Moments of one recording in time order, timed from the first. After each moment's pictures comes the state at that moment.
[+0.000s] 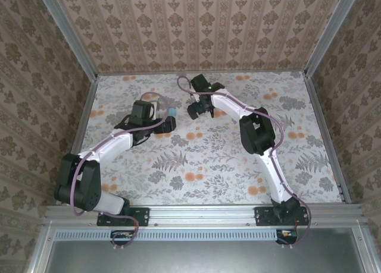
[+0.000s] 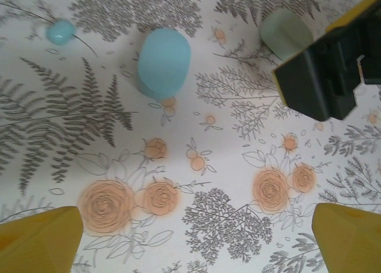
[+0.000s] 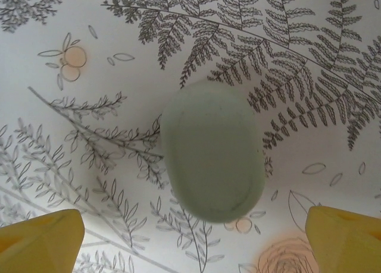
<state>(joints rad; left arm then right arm) -0.39 1.44 0.87 -0.23 0.16 -0.37 0.50 2.46 2.16 -0.85 0.11 -0.03</state>
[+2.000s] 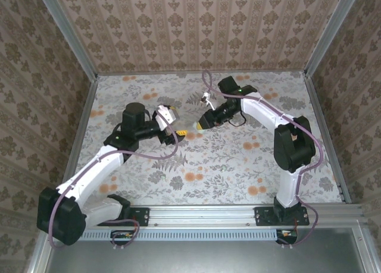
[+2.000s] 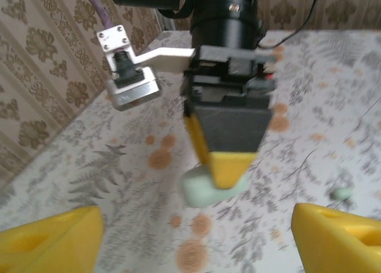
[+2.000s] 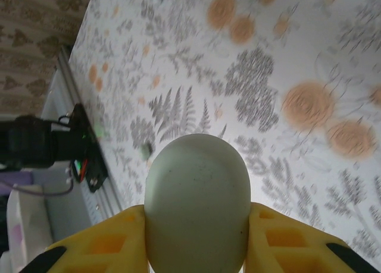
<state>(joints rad) -0.50 1.15 0.83 -0.09 0.60 0.51 0.40 1.91 1.57 -0.92 -0.82 -0.11</state>
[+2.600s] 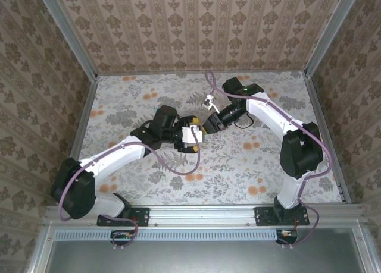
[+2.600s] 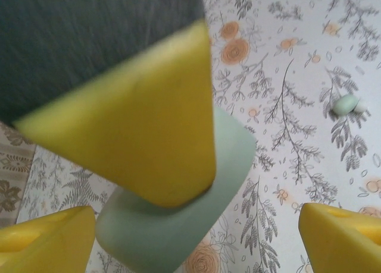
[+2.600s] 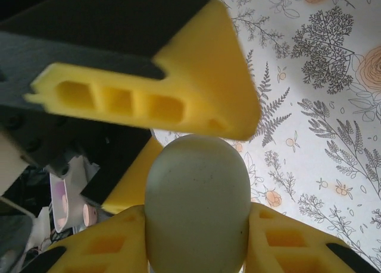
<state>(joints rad) -0.73 1.38 0.91 -0.18 0.40 0.94 0.40 1.82 1.56 -1.09 -0.92 -0.21</state>
